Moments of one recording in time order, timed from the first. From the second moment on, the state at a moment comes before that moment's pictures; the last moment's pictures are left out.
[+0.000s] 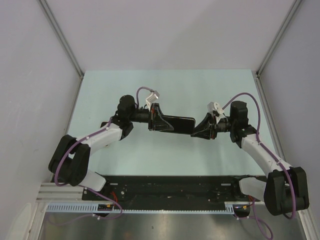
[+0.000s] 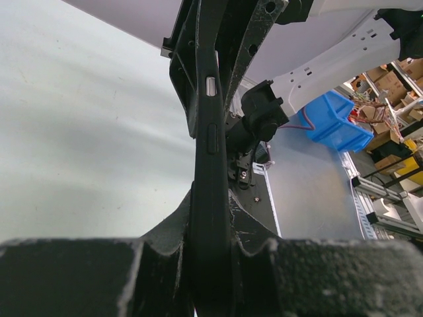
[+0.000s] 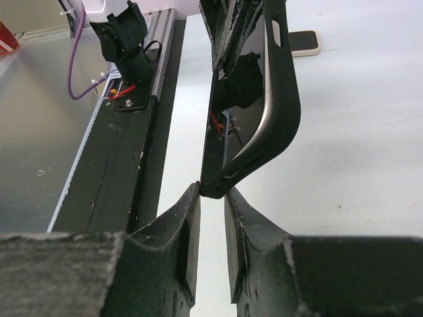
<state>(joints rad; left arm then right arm) -0.50 1.47 0.81 0.64 1.16 -0.54 0.19 1.15 0.67 0.08 -1.40 -0.26</state>
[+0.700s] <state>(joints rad) -0.53 1.47 0.84 0.65 1.27 -0.55 0.19 1.15 0.67 0.00 -1.35 -0.40</state>
